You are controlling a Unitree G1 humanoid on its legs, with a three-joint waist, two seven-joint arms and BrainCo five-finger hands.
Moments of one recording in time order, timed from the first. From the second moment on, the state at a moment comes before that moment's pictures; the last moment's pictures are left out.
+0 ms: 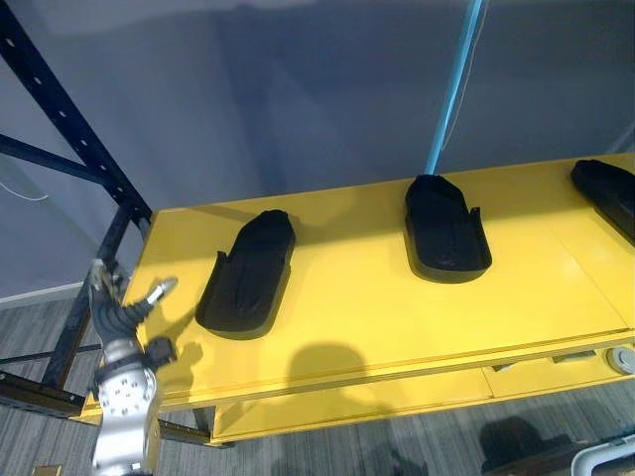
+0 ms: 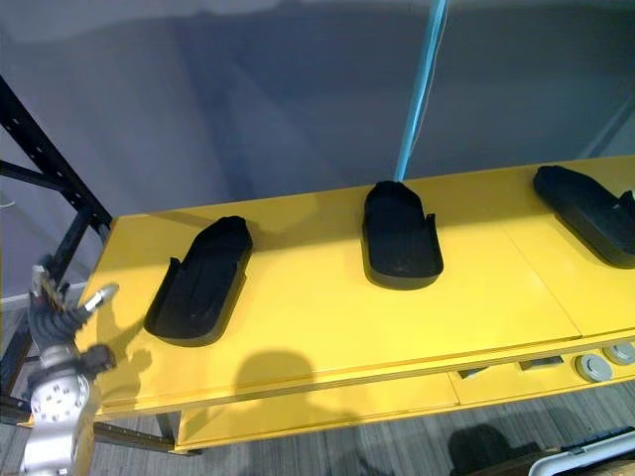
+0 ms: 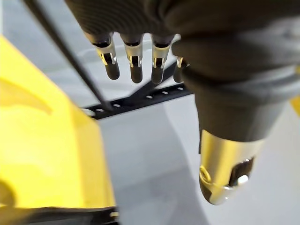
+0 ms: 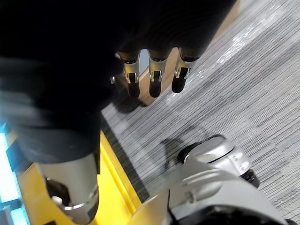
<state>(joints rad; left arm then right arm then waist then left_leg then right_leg) 0.04 0.31 0.29 -0.04 -0.13 -0.14 0.32 0.35 0.00 -0.37 0.80 0.14 -0.17 -0.05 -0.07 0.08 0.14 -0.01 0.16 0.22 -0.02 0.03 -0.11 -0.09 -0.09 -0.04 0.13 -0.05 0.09</state>
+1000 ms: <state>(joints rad) 0.02 0.48 0.06 0.15 -0.65 -0.17 0.01 0.35 -0.05 -0.35 0.81 0.13 -0.15 -0.02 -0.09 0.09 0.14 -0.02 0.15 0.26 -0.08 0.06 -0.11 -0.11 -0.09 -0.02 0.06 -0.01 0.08</state>
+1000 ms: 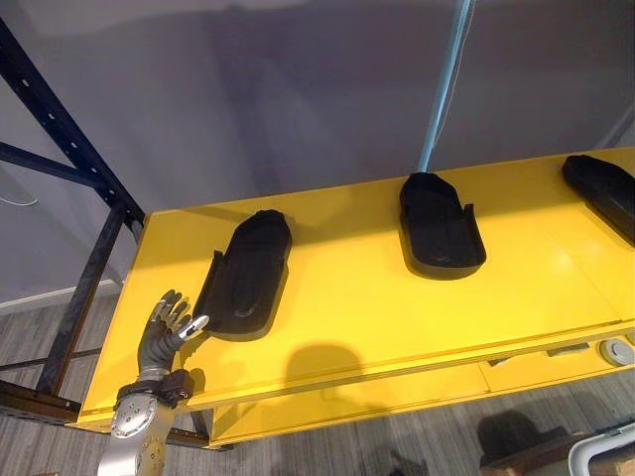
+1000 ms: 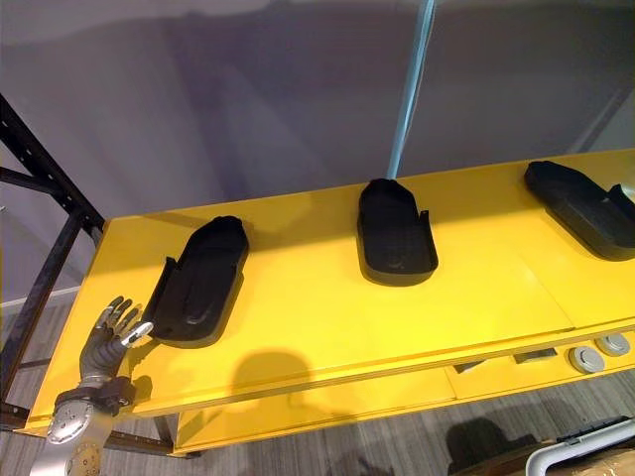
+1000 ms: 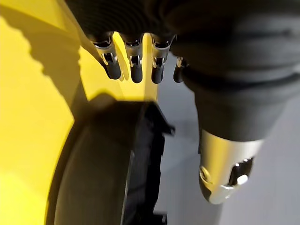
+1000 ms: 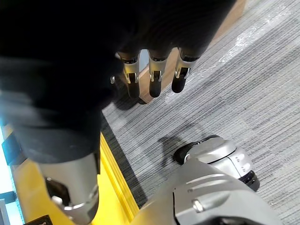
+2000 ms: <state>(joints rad) 0.01 0.36 -0.02 0.01 -0.66 -0.15 0.02 0.34 -0.08 -0.33 0.89 0.13 -0.15 0.02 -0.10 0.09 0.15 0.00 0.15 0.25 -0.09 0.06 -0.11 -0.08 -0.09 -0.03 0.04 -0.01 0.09</state>
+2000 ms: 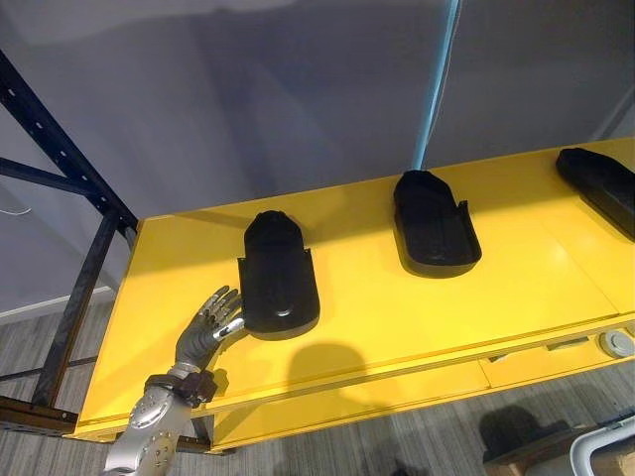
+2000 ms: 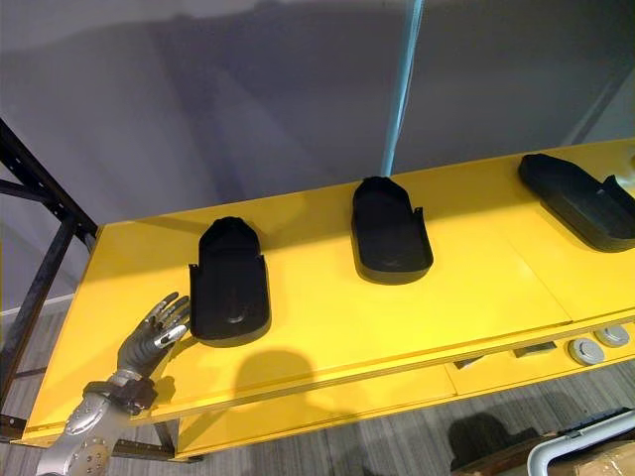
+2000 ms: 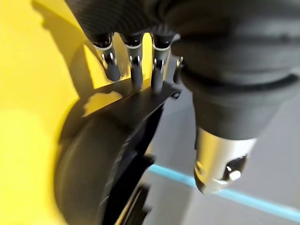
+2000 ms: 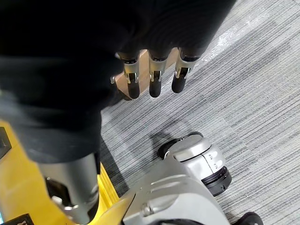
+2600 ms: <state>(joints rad) -0.04 0.04 -0.50 -0.21 -0.18 -0.27 0.19 0.29 -0.08 -0.28 0.94 0.13 -0.16 -0.03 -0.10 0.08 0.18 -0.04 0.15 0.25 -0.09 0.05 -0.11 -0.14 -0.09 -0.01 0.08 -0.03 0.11</state>
